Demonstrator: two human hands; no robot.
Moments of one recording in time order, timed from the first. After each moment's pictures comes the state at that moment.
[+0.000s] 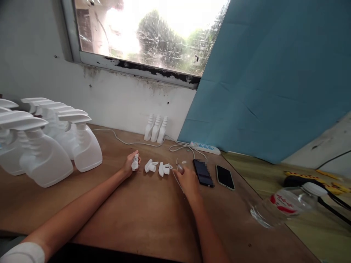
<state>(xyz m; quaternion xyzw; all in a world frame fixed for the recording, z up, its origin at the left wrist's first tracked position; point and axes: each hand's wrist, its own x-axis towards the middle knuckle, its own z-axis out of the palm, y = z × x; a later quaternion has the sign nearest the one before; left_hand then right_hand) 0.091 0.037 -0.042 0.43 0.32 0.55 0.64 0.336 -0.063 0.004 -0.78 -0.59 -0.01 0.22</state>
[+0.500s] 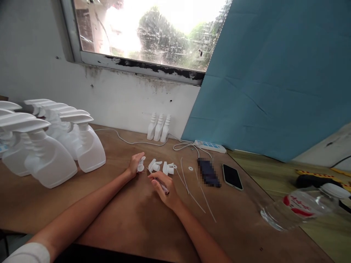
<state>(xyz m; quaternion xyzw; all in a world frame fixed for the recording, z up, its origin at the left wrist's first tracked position) 0.099 0.037 -0.045 0.47 0.42 0.56 0.54 0.253 -0.089 -0.006 -0.38 -0.78 0.21 0.45</state>
